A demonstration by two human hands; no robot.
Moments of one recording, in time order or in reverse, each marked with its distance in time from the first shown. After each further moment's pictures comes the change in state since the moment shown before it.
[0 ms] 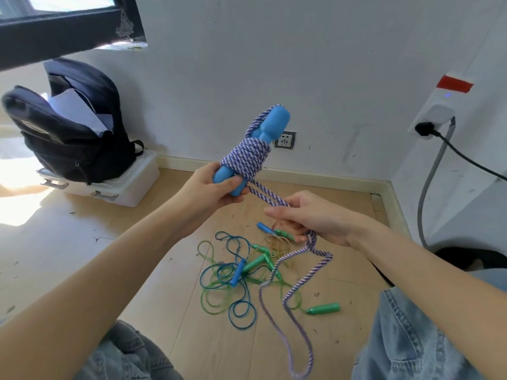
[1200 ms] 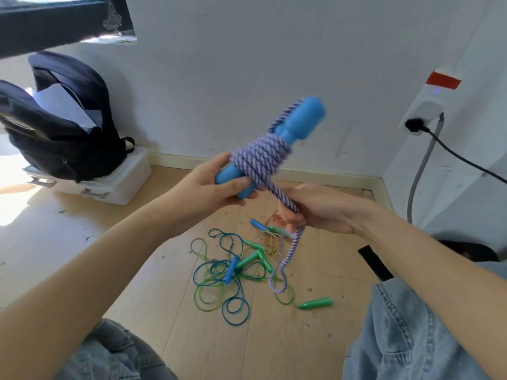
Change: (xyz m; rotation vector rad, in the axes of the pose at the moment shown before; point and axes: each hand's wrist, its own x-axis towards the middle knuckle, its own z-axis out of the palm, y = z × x) left_hand -0.017 0.011 0.007 0.115 -0.314 0.146; right_hand -0.003 0.000 -0.019 0.110 -0.082 0.013
